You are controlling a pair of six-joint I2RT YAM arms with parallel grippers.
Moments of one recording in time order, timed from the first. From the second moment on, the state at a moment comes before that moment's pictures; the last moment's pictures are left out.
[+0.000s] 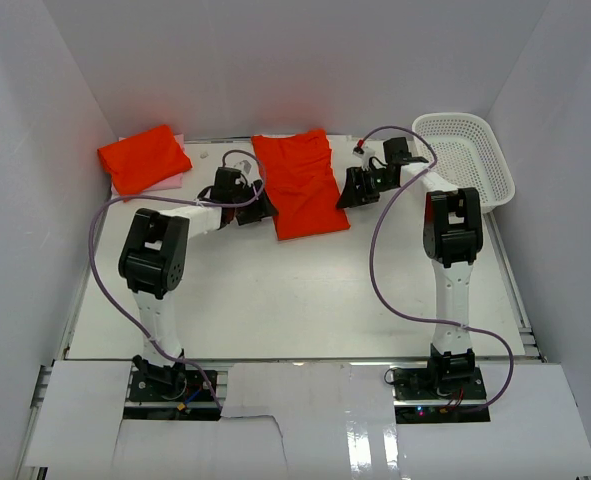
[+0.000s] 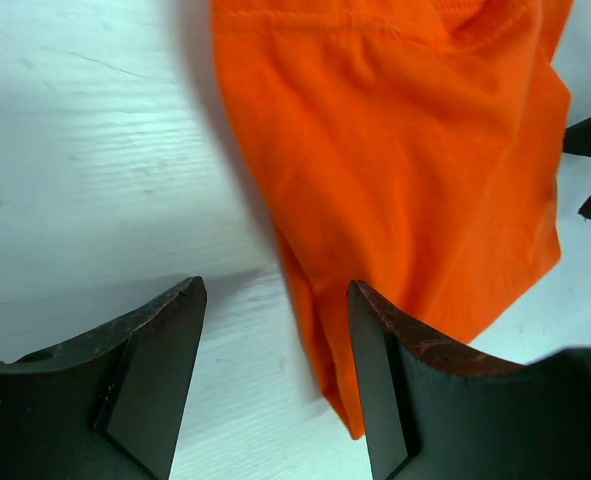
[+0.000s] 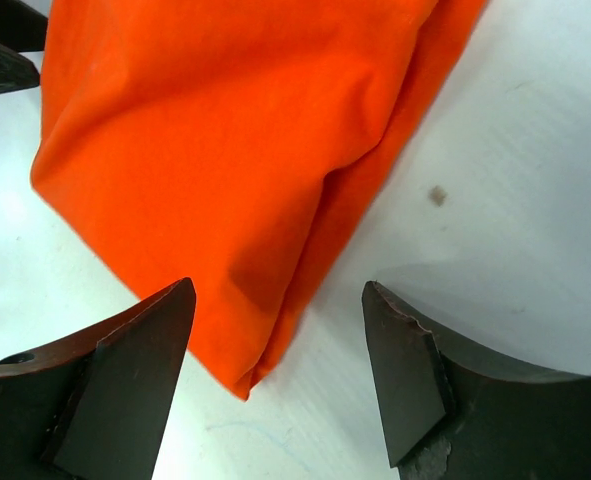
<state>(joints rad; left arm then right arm) -0.28 2.01 1.25 0.03 0.28 -0.52 0.17 2.35 1.84 -0.53 -0.81 -0.12</state>
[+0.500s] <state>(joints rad) -0.35 2.02 1.23 0.08 0.31 -0.57 0.21 2.34 1.83 -0.64 -0.85 -0.15</state>
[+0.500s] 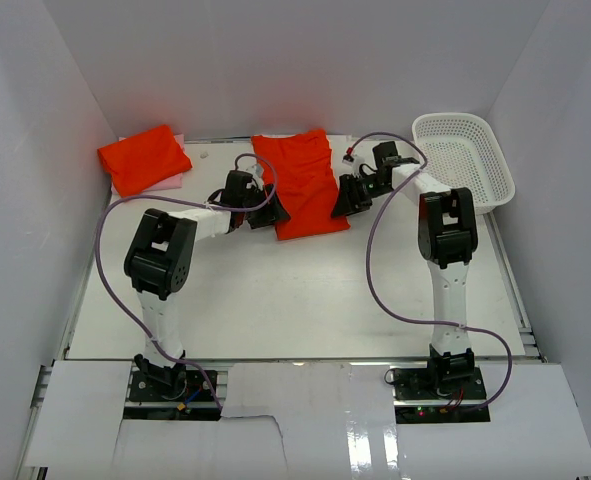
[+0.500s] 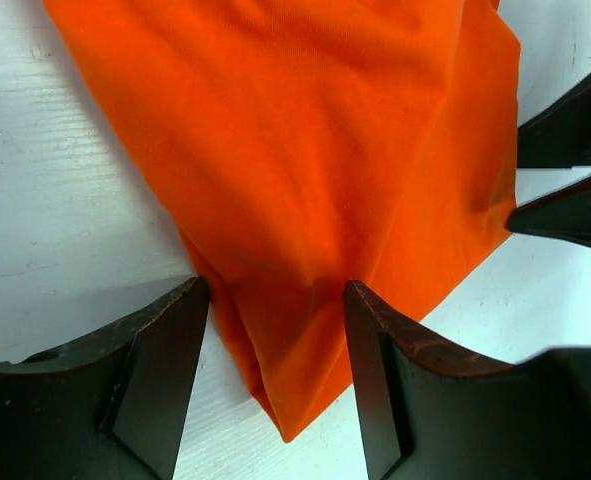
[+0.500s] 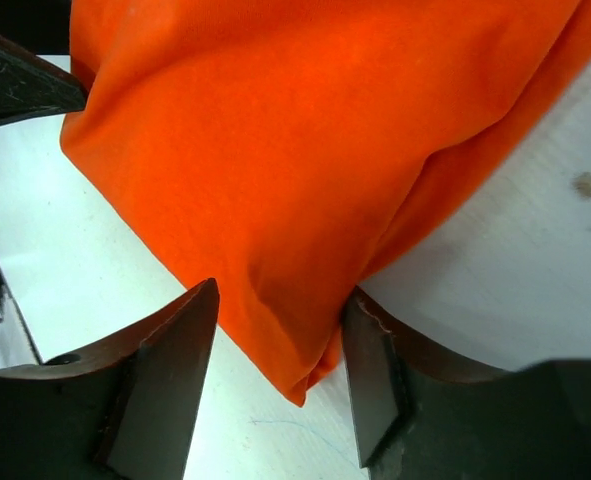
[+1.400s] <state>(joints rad) -0.38 1.97 1.12 0.09 0.36 -0.57 0.22 2.25 1.63 -0.74 -0.83 -0.25</state>
